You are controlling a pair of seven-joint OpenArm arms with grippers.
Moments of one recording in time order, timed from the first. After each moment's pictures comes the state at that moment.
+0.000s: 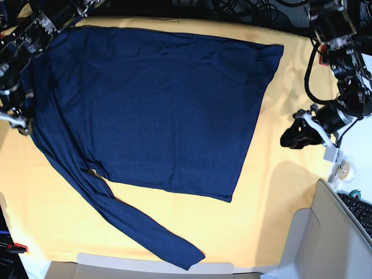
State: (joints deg) left arm -1.8 -22.5 -26.2 92.3 -58.8 -30.6 70.9; right arm 5.6 6.0 50.9 102.1 37.4 -0.8 -66.1
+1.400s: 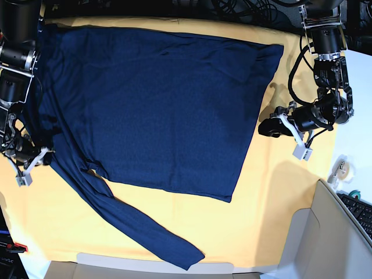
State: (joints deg) left arm -7.1 -22.3 -12.7 76.6 -52.9 -30.4 66.0; right arm 31.5 31.1 10.6 40.1 12.6 36.9 -36.1
